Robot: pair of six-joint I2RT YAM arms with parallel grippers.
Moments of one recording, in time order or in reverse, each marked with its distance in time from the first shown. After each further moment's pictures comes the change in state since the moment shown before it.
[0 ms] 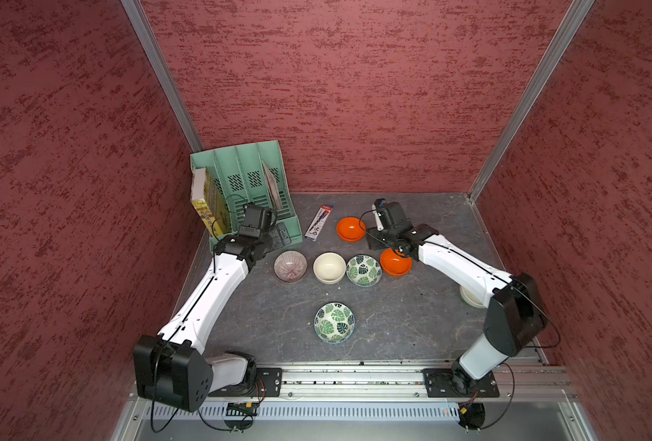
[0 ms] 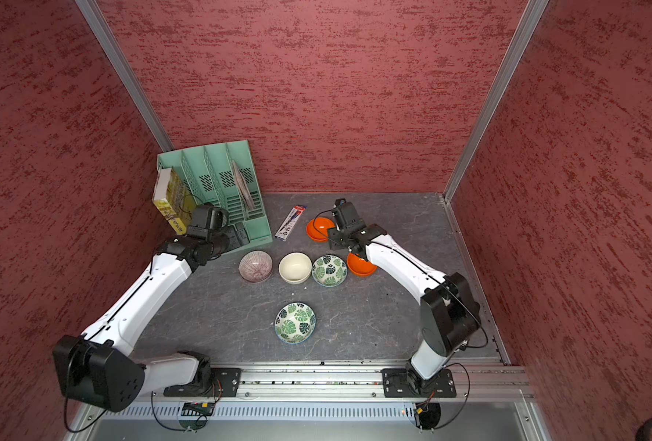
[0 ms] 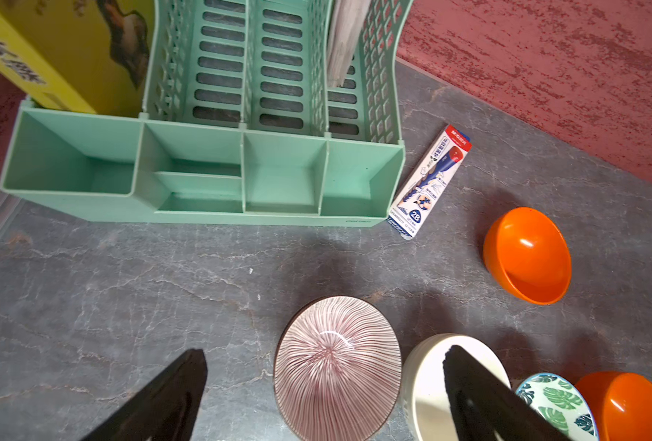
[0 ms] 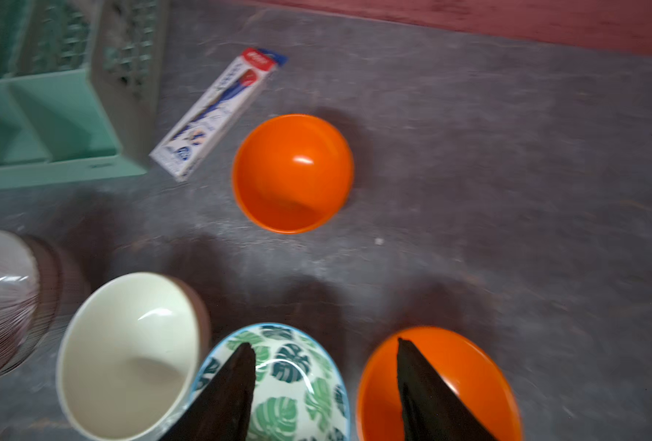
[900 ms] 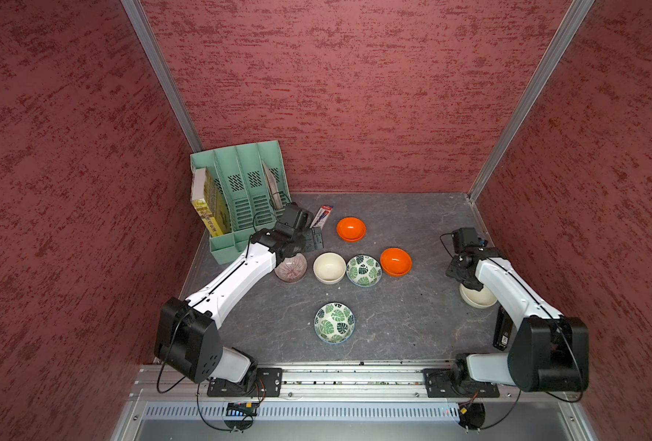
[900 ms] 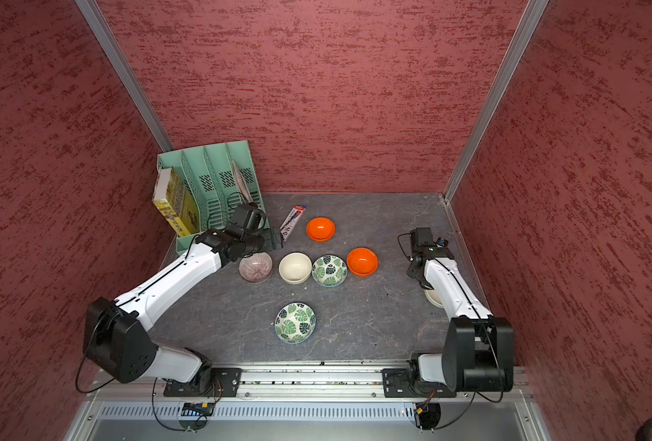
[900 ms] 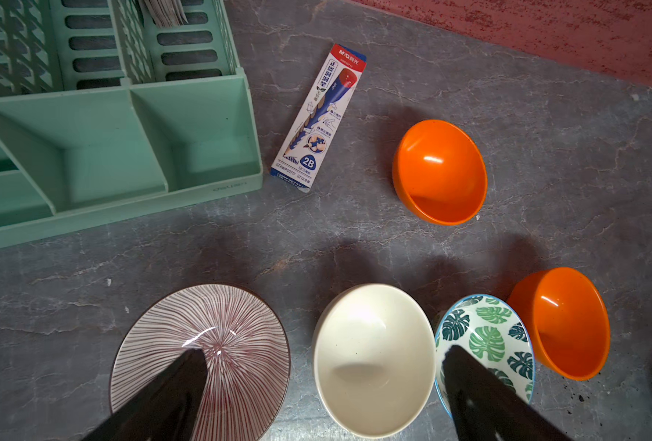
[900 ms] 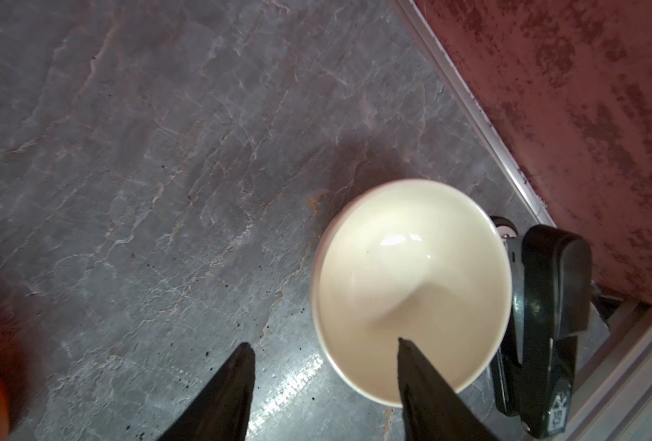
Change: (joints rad) left arm -0.219 0.151 0.046 0.075 0.067 0.009; right arm -0.531 -0.235 -0.384 -0.262 0.153 0.245
